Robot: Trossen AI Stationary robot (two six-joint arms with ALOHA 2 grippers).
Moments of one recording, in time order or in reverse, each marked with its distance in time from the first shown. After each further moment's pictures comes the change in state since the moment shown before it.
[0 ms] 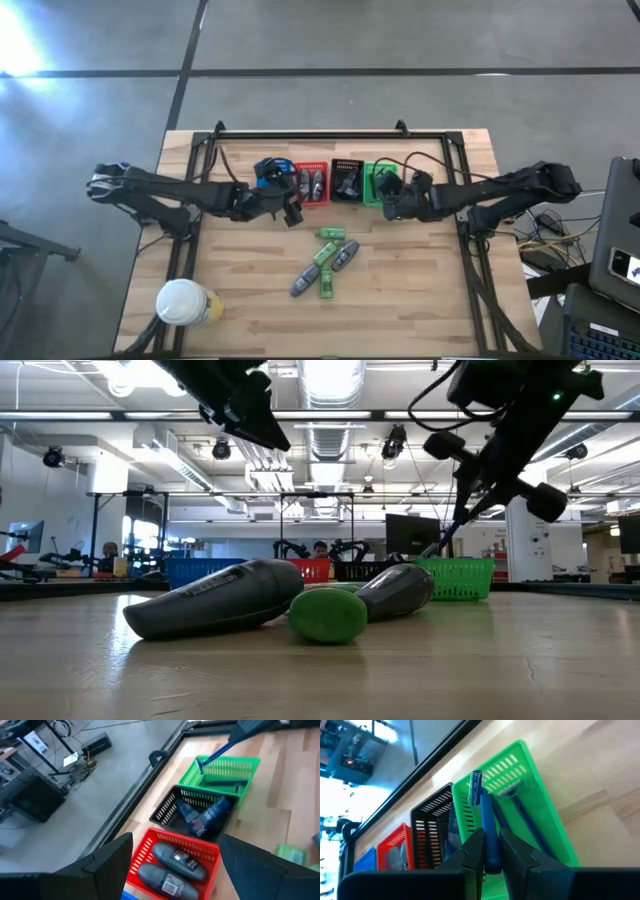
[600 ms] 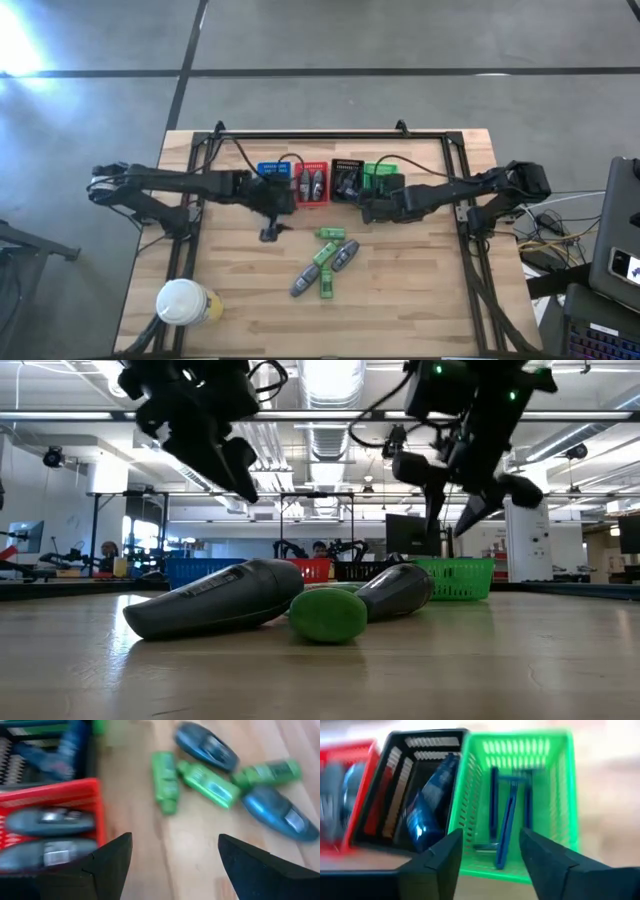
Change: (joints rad) left arm 0.164 0.001 -0.061 -0.214 0.831 0.254; right arm -0.004 0.256 0.203 -0.105 -0.109 -0.430
